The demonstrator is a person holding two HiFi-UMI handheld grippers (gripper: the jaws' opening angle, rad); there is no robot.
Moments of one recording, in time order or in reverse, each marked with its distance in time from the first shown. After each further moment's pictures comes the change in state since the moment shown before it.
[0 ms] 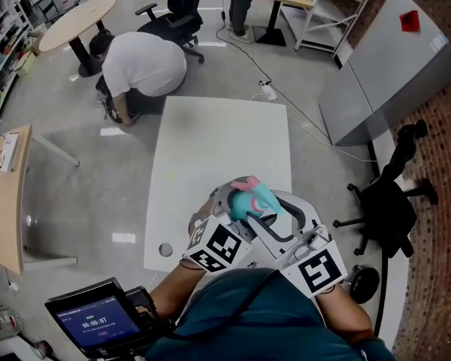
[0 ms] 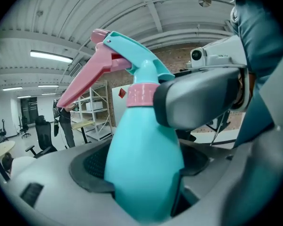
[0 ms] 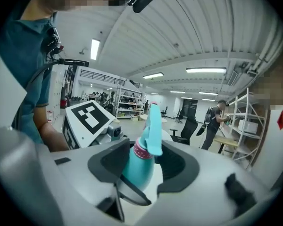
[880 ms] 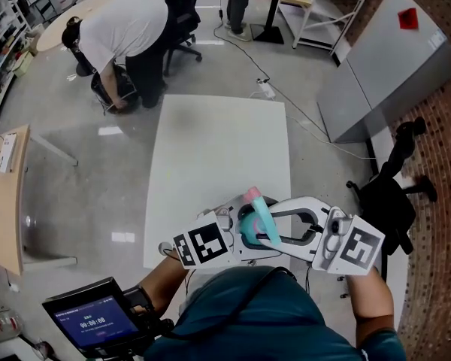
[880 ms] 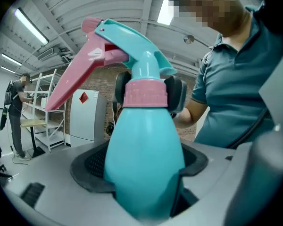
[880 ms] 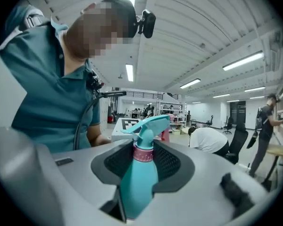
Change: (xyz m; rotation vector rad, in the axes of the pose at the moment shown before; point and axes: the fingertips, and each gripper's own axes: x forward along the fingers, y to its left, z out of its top) left arm -0.026 -0.074 0.040 -0.033 -0.166 -0.533; right arm -0.041 0.033 0.025 -0.036 -0.129 0.558
